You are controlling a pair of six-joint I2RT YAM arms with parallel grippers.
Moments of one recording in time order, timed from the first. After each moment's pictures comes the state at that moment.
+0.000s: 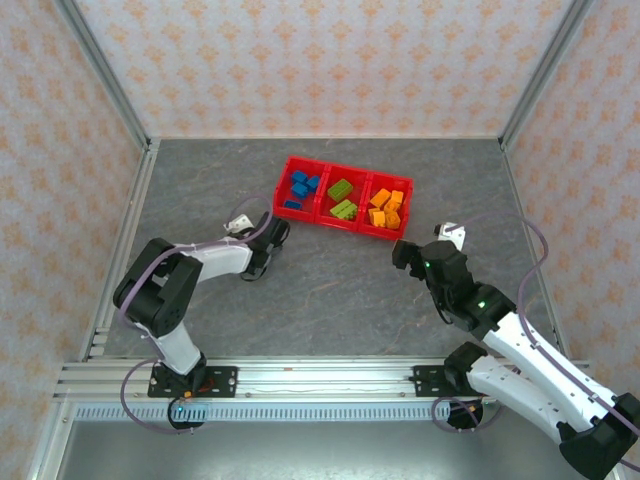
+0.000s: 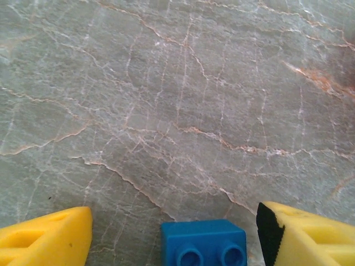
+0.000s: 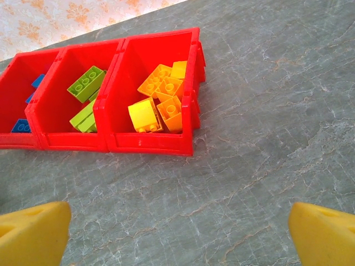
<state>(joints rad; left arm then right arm) -0.47 1.72 0.86 -0.27 -0.48 -1.12 0.62 0.71 0.63 -0.54 0.45 0.62</state>
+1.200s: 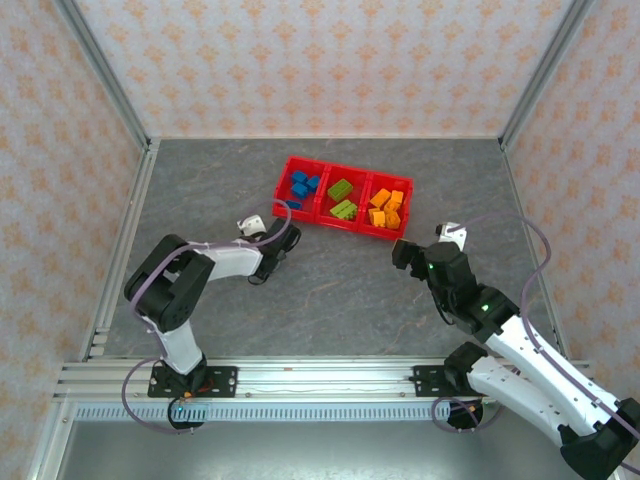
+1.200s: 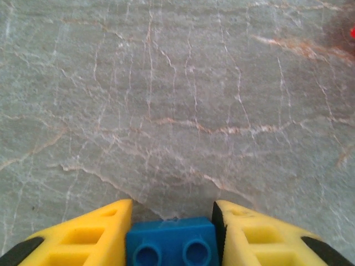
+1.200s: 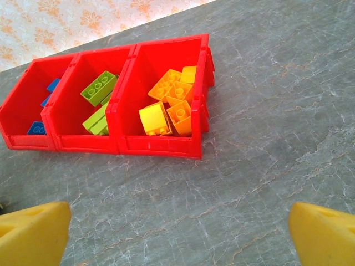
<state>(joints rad) -0.54 1.75 0.85 -0.25 -0.53 -0.97 0.62 0.68 0.63 -0.53 0.43 0.62</state>
